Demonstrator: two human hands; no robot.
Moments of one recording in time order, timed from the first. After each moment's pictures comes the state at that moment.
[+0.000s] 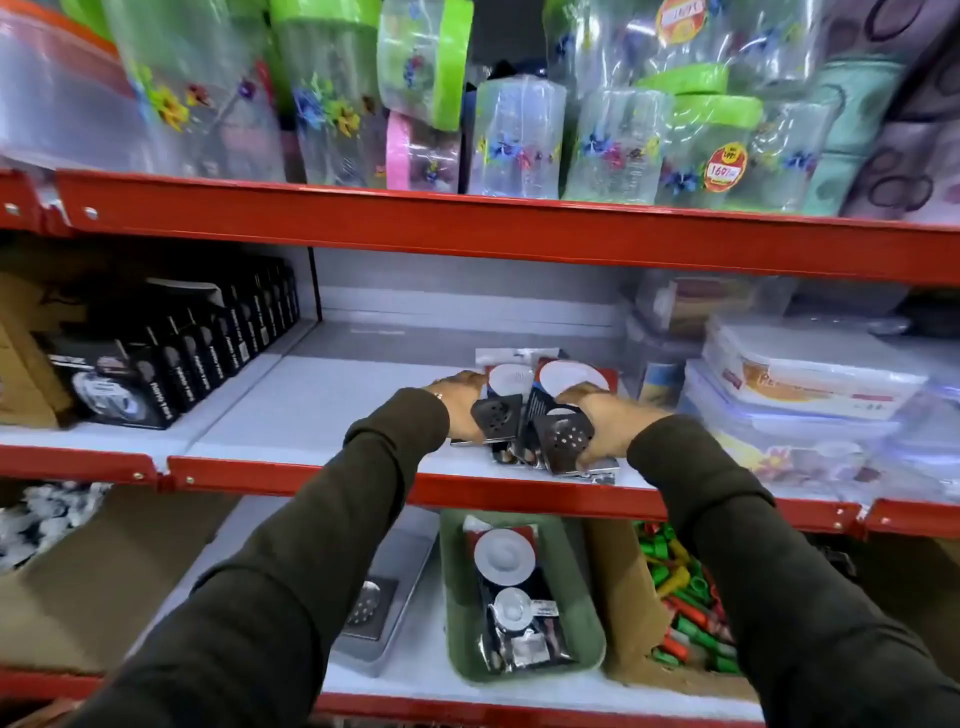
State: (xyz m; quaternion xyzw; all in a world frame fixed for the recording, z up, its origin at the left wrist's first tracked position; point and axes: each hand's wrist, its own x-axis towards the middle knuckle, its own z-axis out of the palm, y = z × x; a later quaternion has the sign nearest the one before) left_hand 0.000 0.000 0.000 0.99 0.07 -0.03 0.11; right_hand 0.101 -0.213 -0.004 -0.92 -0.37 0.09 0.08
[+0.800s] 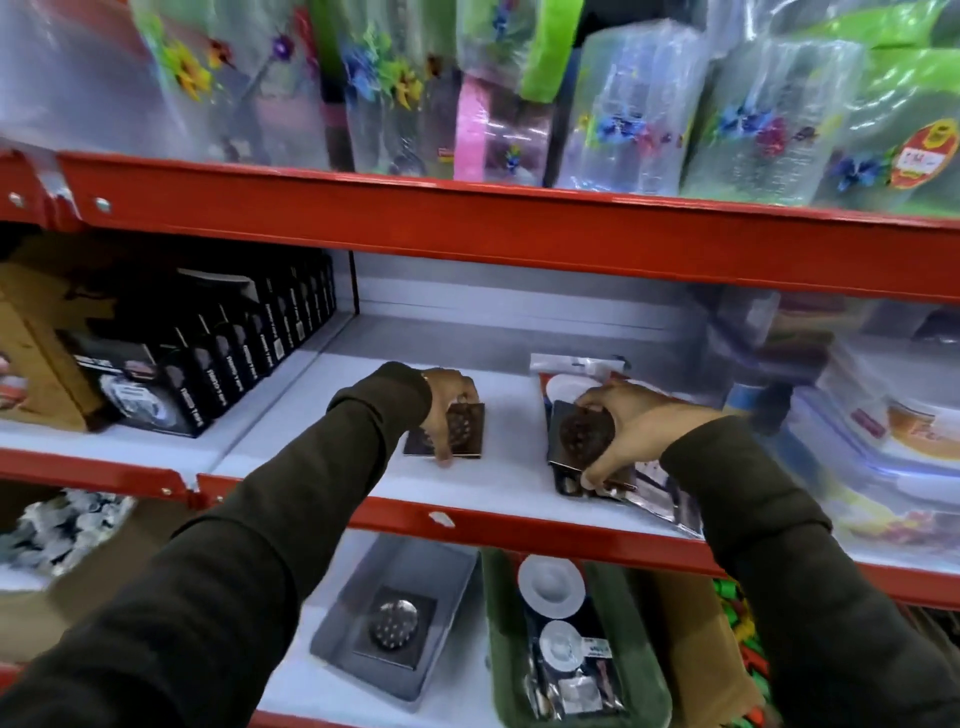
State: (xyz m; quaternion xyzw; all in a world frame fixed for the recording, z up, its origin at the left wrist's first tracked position) left_hand 0.021 0.120 -0.001 0.98 0.09 -0.13 0.08; right_hand 0.111 -0.144 0.020 -0.92 -0.38 0.12 0.05
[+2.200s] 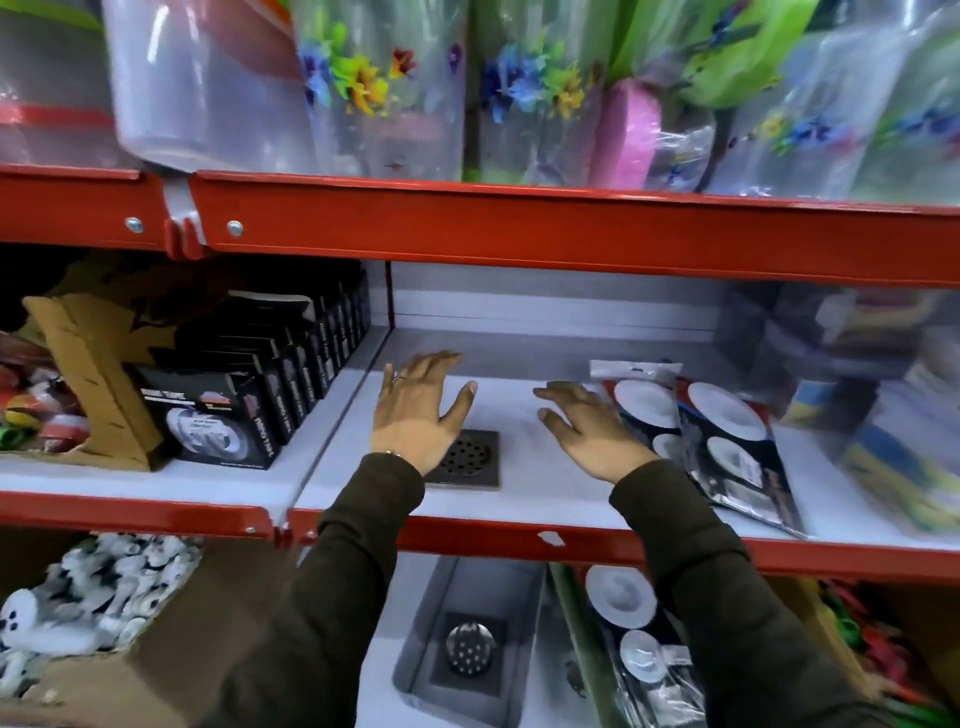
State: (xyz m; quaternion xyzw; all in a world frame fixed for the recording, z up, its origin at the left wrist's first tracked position) left_hand -0.066 0.191 -0.037 0.93 0.15 0.28 0.17; right_hand 0.057 -0.005 -0.043 -0.90 -0.36 0.01 0.23
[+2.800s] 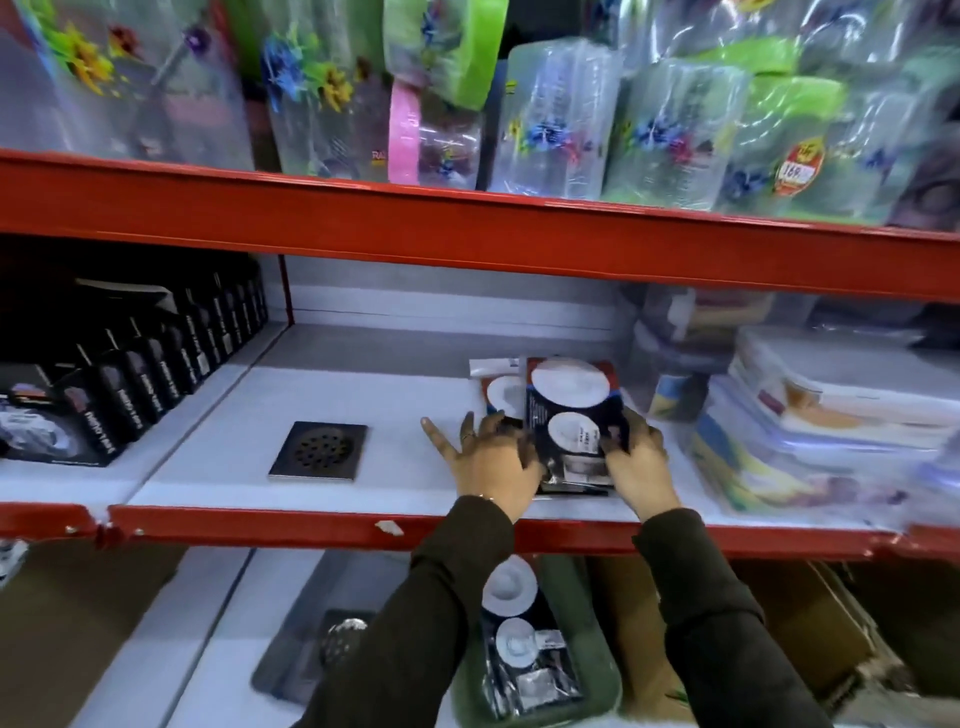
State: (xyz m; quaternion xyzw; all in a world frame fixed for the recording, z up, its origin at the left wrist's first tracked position) left_hand 0.025 -0.047 -0.069 0.95 0.20 0.13 0.20; right_hand 0.101 -0.197 -0.060 -0.90 -0.08 -0.02 0.43
